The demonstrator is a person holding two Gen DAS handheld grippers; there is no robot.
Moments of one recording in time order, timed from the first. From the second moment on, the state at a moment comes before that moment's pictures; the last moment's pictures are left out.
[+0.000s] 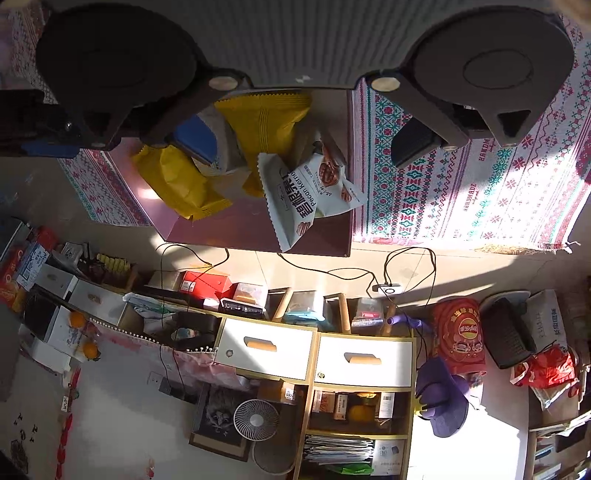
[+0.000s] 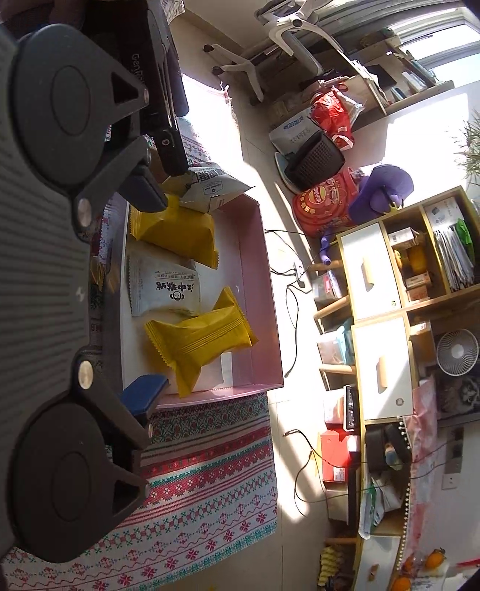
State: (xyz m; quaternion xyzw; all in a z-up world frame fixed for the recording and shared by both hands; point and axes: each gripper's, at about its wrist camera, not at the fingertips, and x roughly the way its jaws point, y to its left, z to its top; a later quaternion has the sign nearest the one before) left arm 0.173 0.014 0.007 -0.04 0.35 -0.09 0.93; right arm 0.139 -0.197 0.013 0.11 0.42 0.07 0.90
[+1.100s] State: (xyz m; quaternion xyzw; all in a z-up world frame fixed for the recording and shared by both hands) left arm 0.055 0.042 -0.017 0.03 0.37 -0.15 0.92; right arm 0.034 -0.217 -0.002 0.00 0.45 0.10 0.89
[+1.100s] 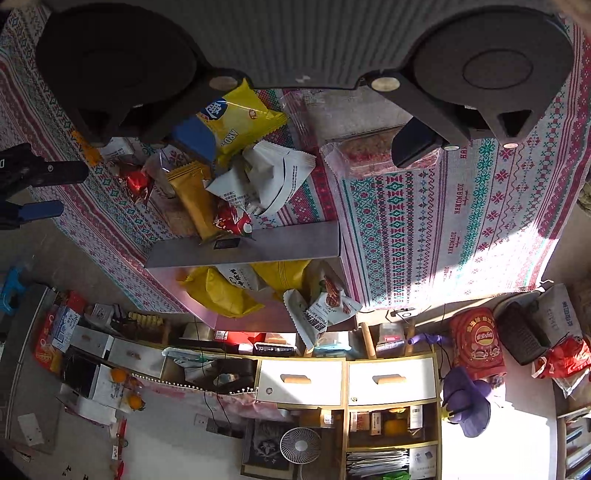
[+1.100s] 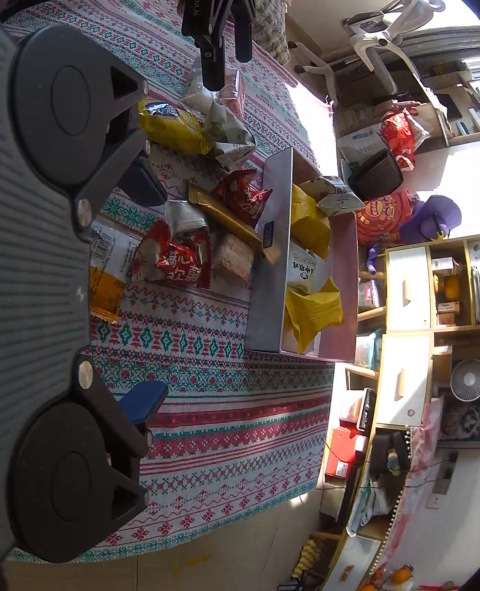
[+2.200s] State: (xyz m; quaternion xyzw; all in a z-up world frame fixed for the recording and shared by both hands) left arm 0.012 -0.009 -0.070 0.00 0.41 -0.20 0.89; right arm -0.011 -0.196 -0.047 -0.02 0.43 0.06 0.90
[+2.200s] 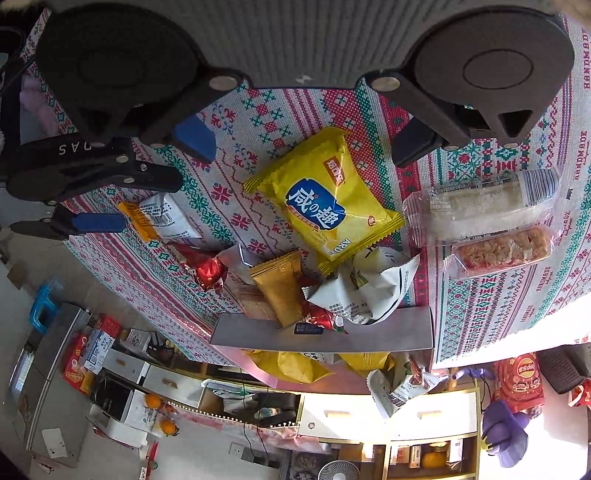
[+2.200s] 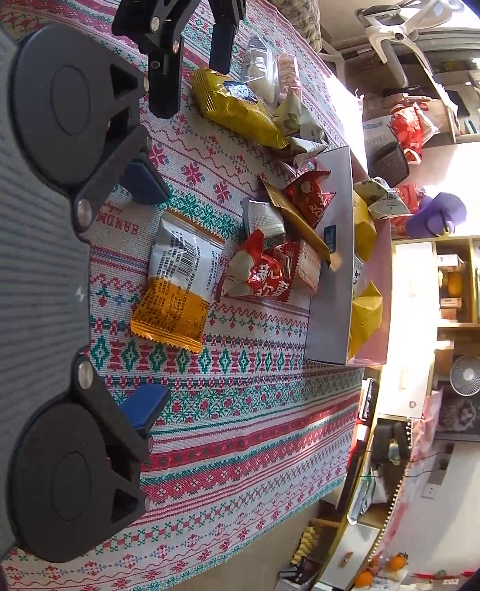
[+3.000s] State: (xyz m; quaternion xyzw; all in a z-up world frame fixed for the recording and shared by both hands) left arm 0.029 -0.016 -0.062 -0.05 0.42 -0.17 0.89; right arm -0.003 -0.183 -0.042 -0.02 0.42 0.05 0.91
